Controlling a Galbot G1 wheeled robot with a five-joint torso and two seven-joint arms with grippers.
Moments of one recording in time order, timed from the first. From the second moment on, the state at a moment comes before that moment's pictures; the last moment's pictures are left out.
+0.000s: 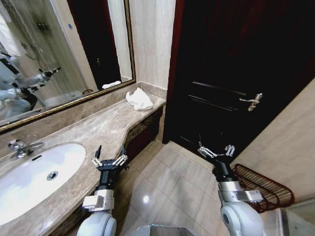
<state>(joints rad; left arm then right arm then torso) 1.83 -1.61 -0.49 -2.39 0.05 -0.16 -0.11 -1.65 1.40 0.60 2.35 0.23 0.21 -0.07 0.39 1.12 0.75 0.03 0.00</state>
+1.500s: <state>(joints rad) 1.60 -1.60 -0.58 -2.30 -0.20 0.04 -0.13 -1.67 1.39 0.61 2.26 0.21 0.28 -0.11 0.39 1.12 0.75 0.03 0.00</state>
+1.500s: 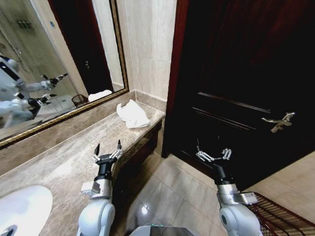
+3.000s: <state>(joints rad) 1.35 -1.37 -0.47 -2.26 -0.38 0.35 -0.30 -1.65 1.42 0.59 2.16 0.16 0.30 -0.11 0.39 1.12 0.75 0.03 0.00</state>
